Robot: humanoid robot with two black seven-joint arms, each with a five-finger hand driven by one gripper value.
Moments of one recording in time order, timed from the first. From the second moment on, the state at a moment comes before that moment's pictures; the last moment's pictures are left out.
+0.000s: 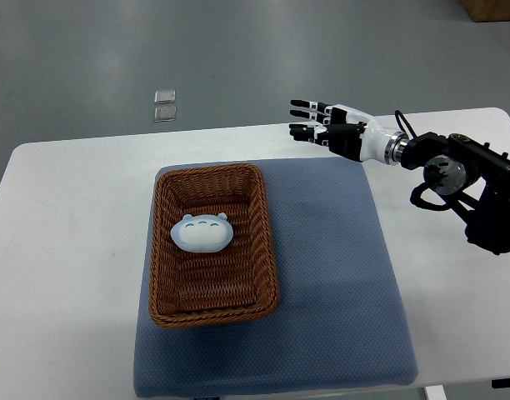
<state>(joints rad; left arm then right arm) 0.04 0.00 -0.12 -0.15 0.06 -0.04 0.05 0.86 -0.27 0.65 0.69 -0.16 0.40 -0.06</state>
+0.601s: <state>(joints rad) 0.04 0.00 -0.12 -0.15 0.06 -0.04 0.05 0.83 -0.25 0.65 0.57 0.14 0.40 -0.08</state>
